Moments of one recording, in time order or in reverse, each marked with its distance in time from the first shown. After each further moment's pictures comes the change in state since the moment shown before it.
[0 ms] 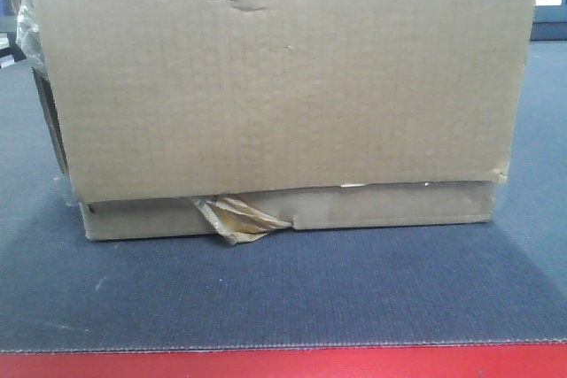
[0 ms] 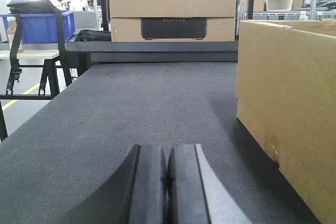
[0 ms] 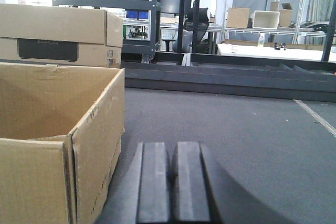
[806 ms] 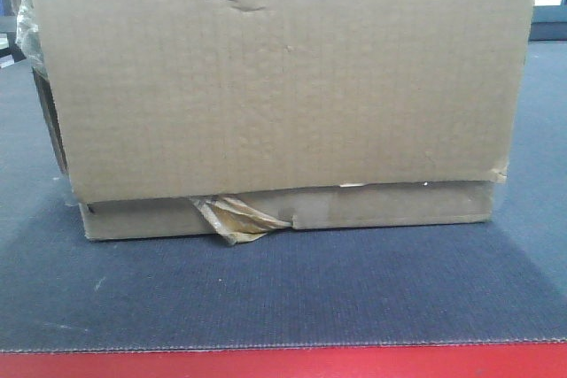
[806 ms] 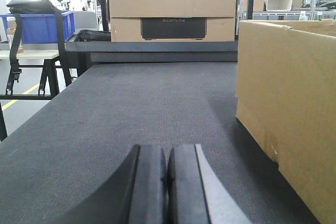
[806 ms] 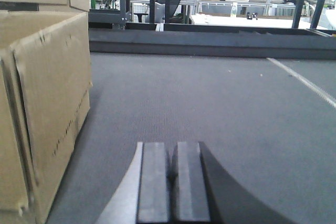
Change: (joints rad) left arm 0.000 0.000 0.000 0.000 0.000 0.000; right arm -0.124 -0.092 0.294 0.091 -0.134 -0.067
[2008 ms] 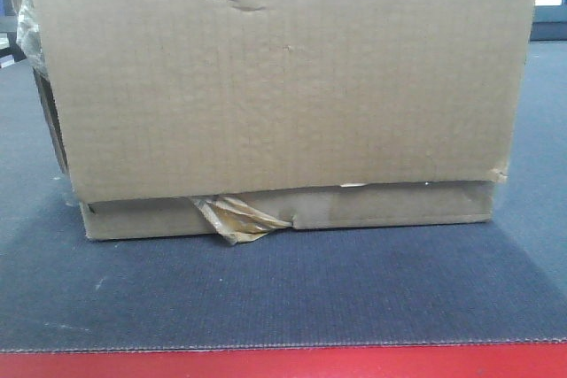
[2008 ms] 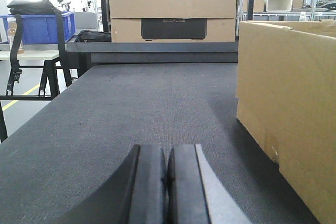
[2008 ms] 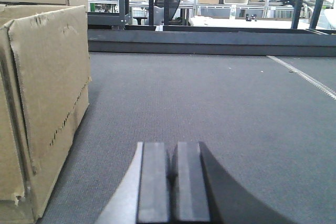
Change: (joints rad) left arm 0.000 0.000 0.000 -0.006 -0.004 0.000; right arm -0.004 -0.025 0.060 0.008 -0.046 -0.004
